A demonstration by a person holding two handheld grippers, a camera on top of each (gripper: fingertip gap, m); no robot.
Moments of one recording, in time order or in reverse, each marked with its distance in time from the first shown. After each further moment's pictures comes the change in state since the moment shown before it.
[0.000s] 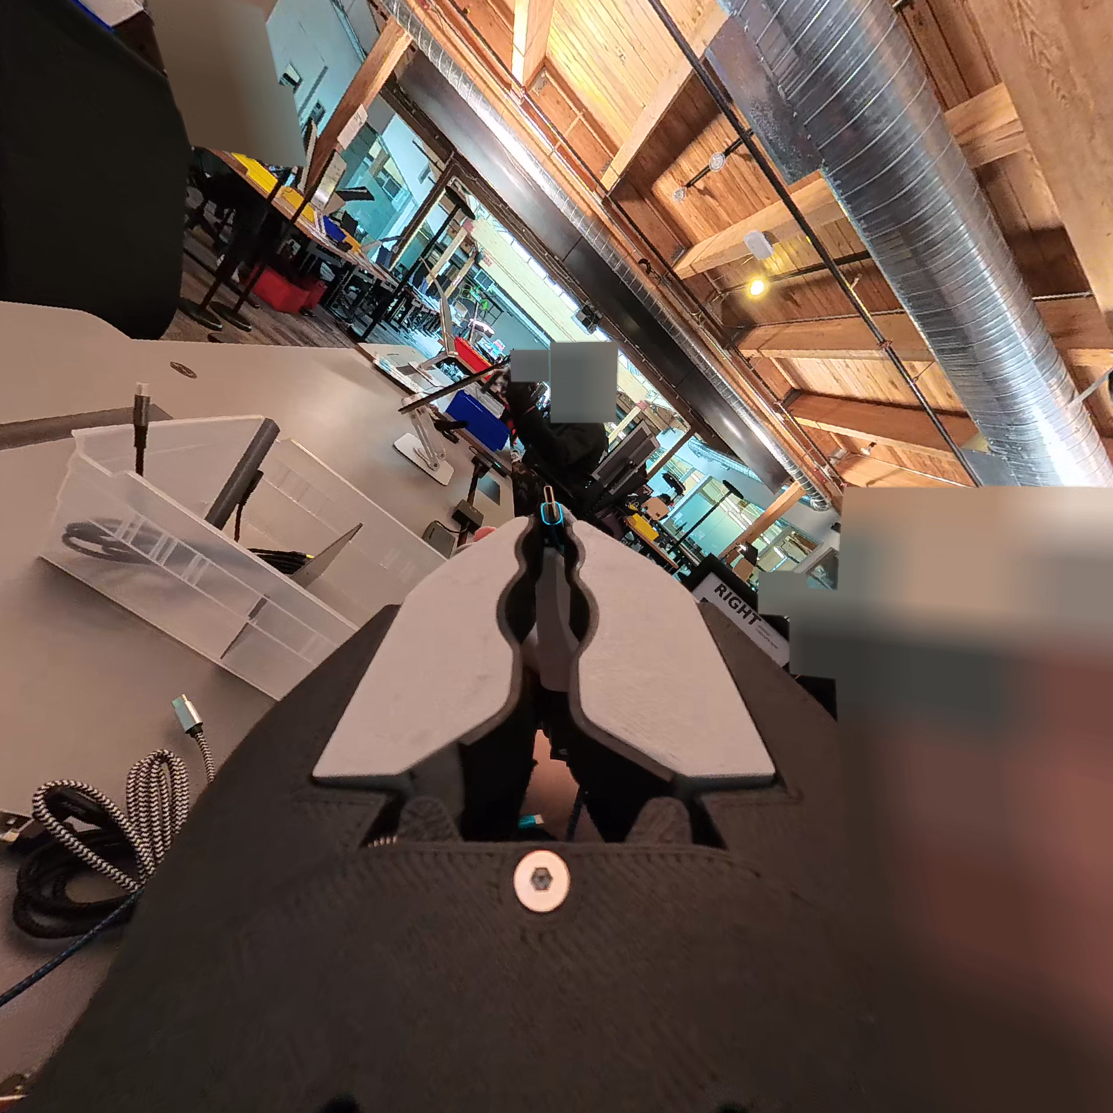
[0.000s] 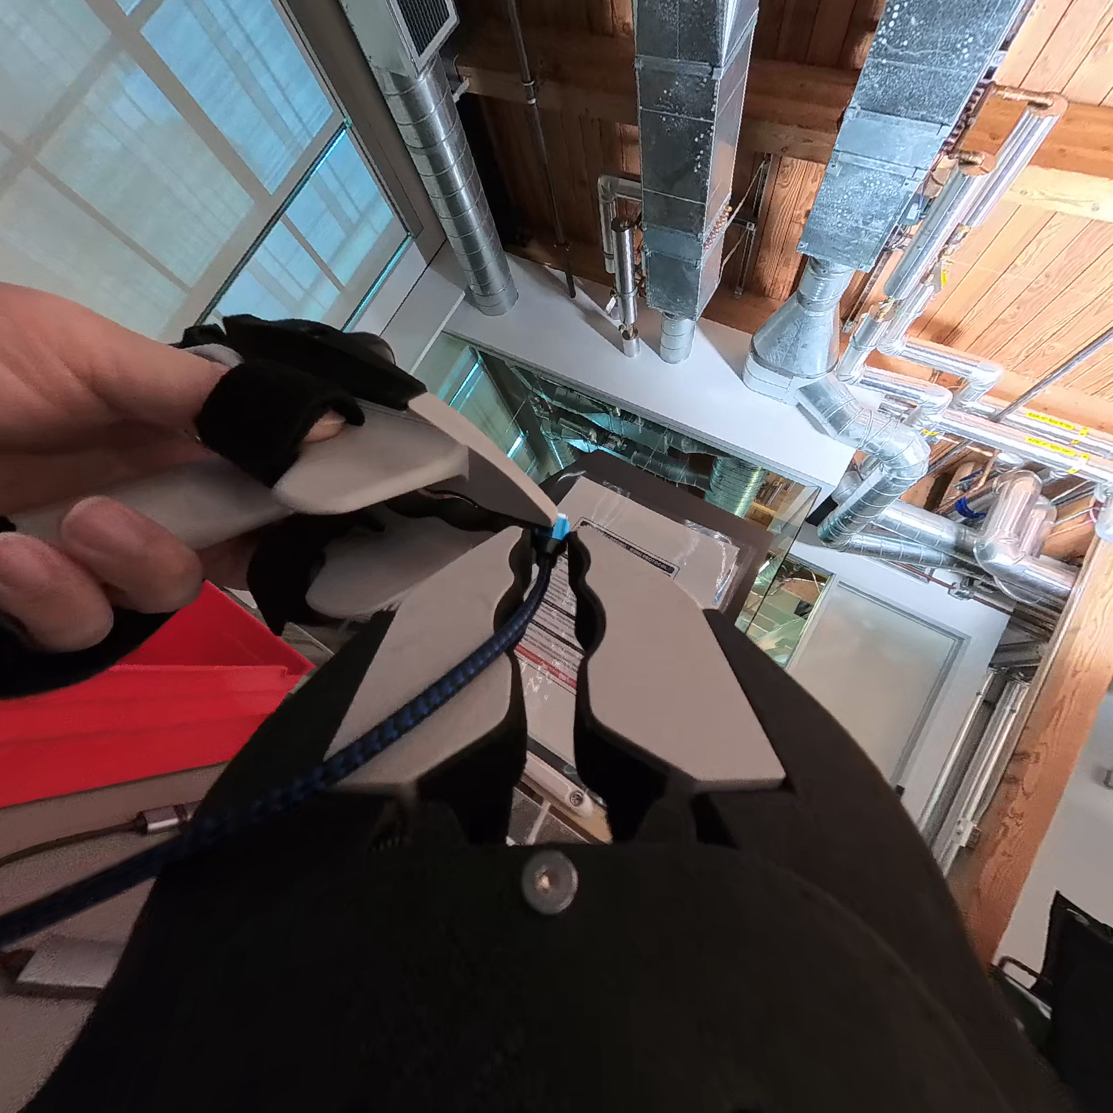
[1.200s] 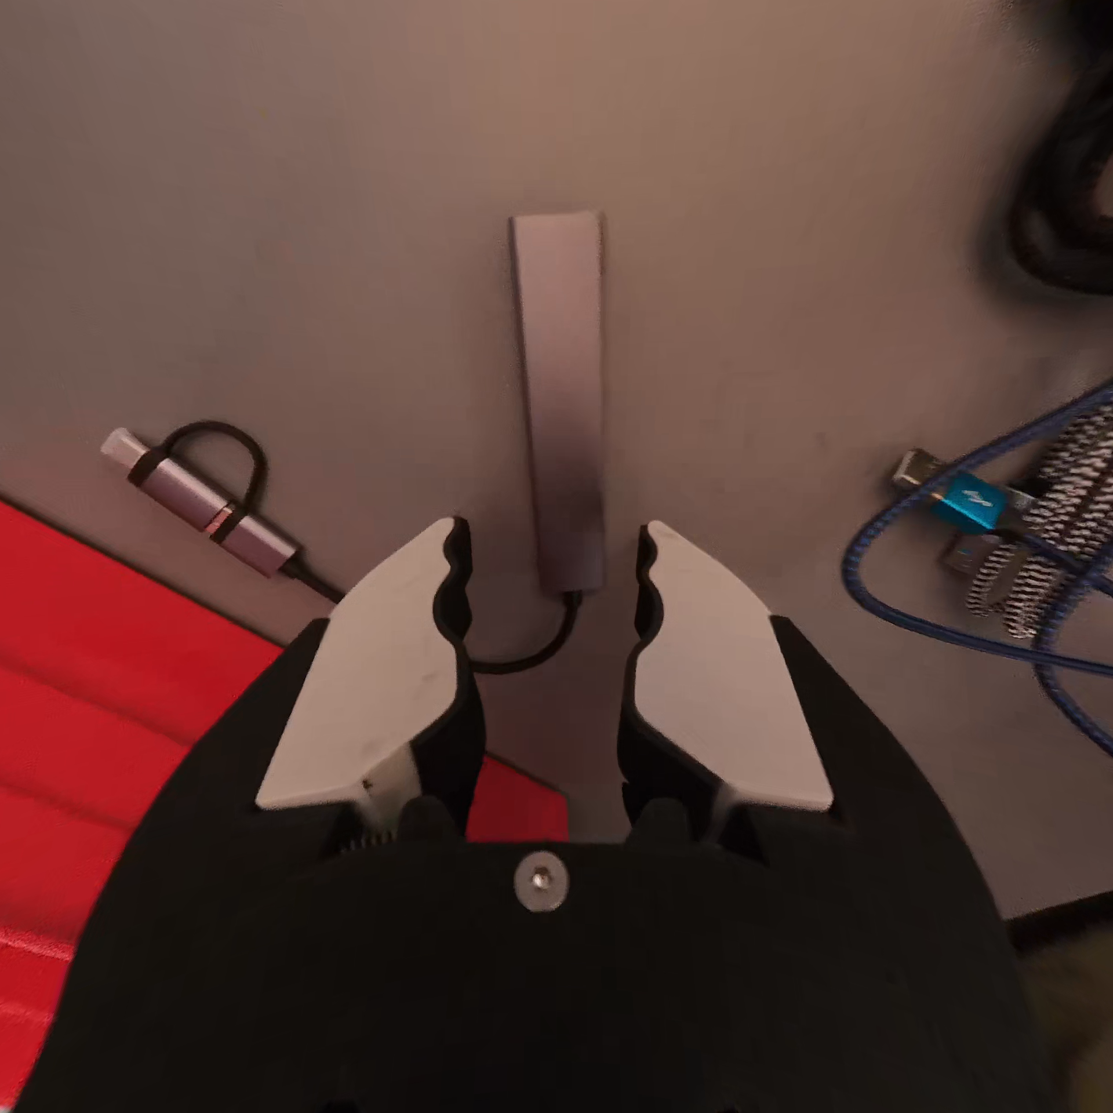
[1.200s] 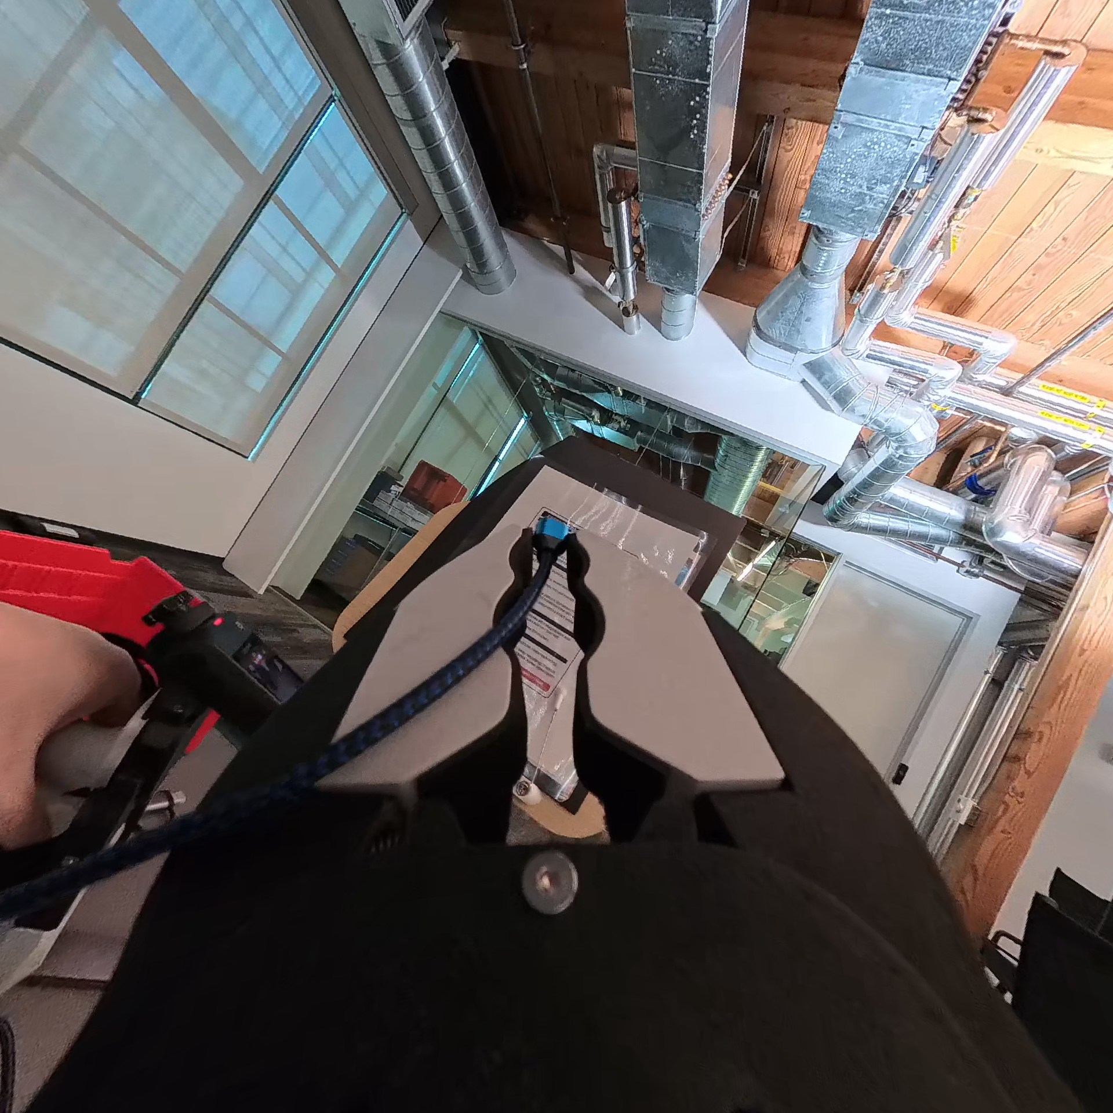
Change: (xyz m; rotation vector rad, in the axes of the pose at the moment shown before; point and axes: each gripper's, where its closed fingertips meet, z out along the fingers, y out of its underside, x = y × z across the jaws) left arm -0.231 0.123 -0.170 -1.341 -1.189 0.128; right arm 0.052 -0.003 0.005 -0.040 -0.011 0.021
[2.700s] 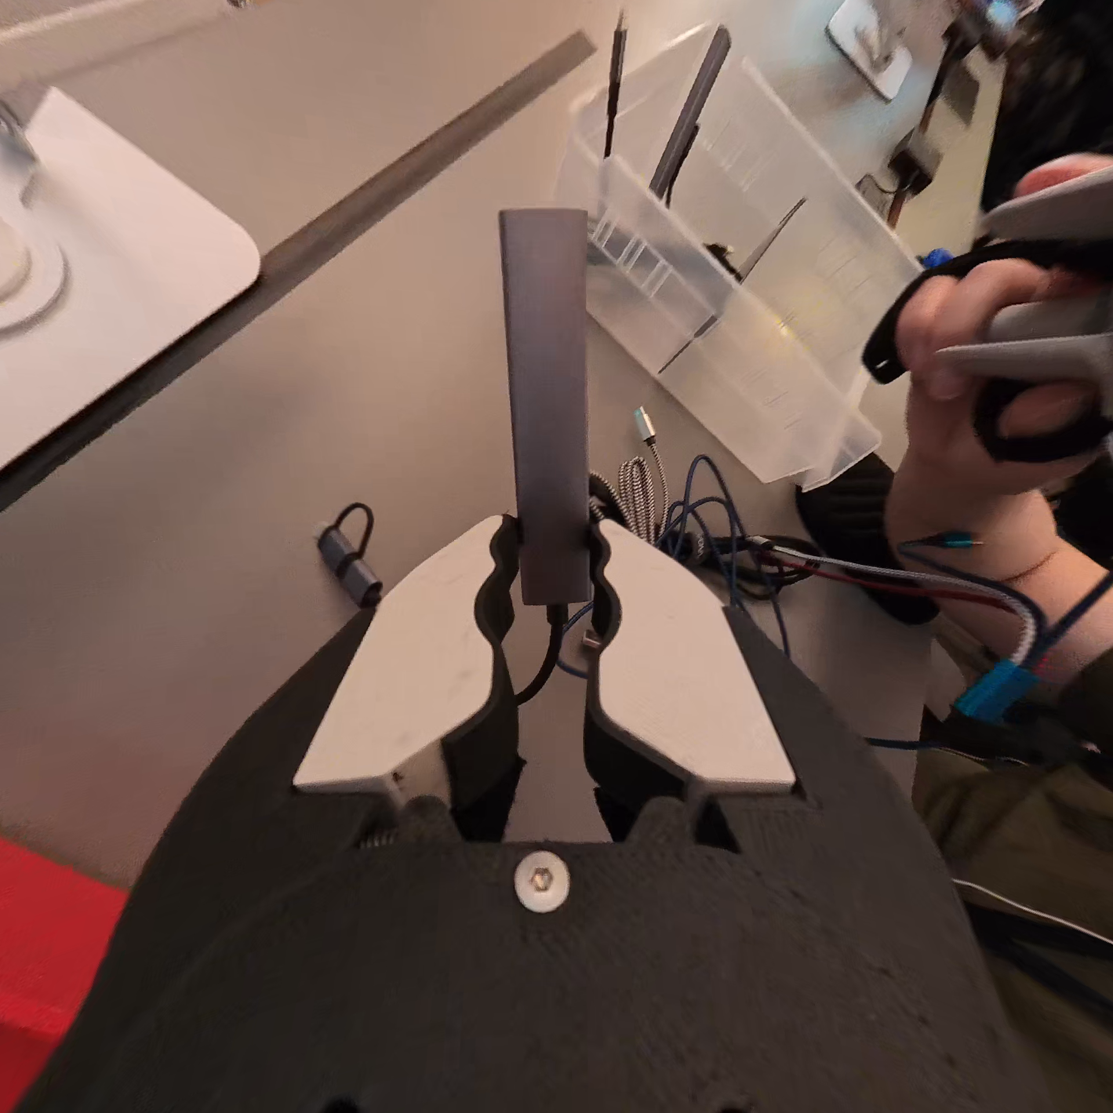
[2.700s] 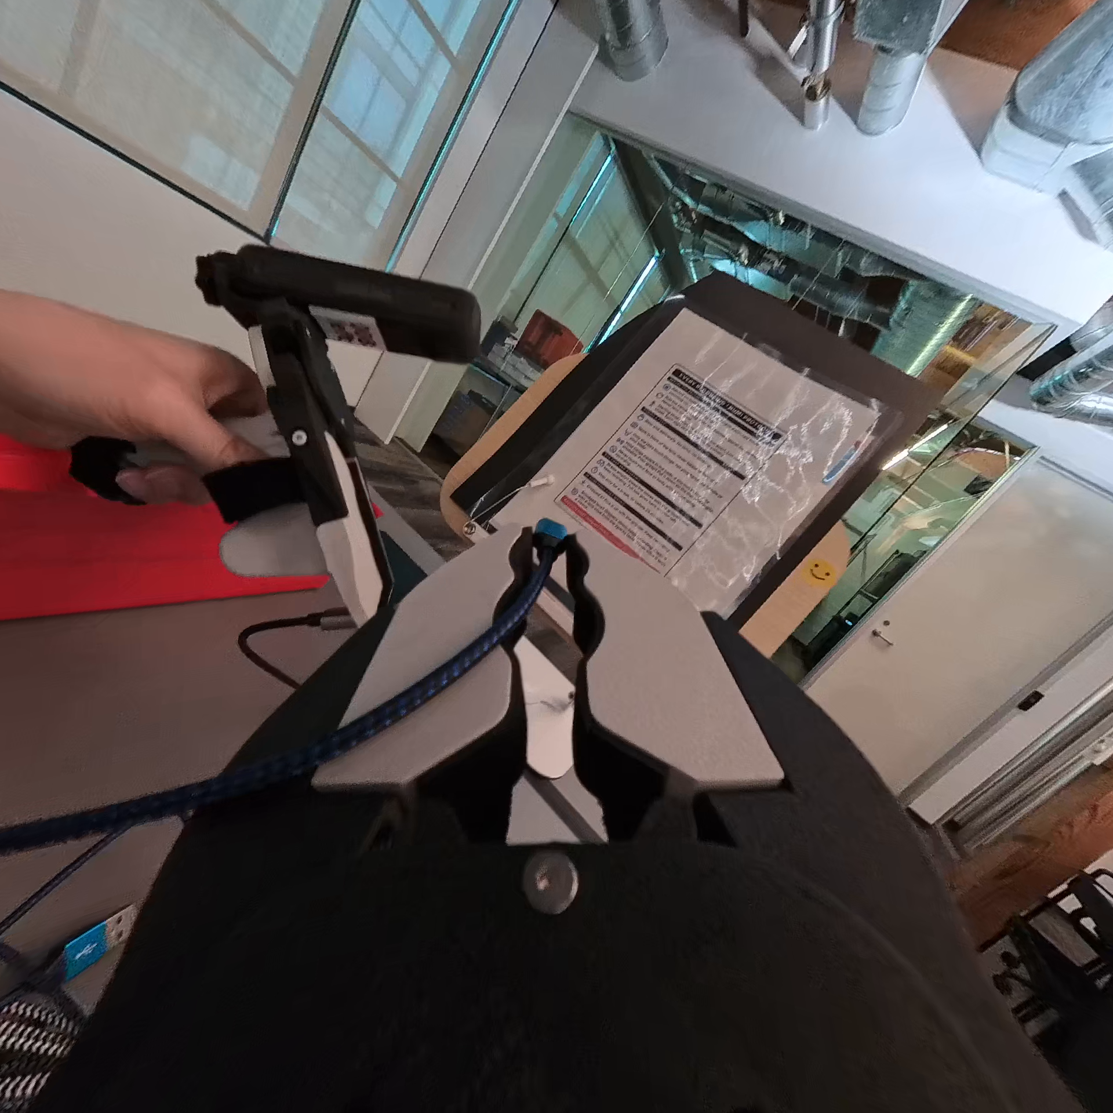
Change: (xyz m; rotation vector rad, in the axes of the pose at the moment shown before) left arm 0.017 -0.061 -0.135 0.781 0.495 -0.040; right arm -0.045 0.061 0.012 -0.278 -0.238 0.043
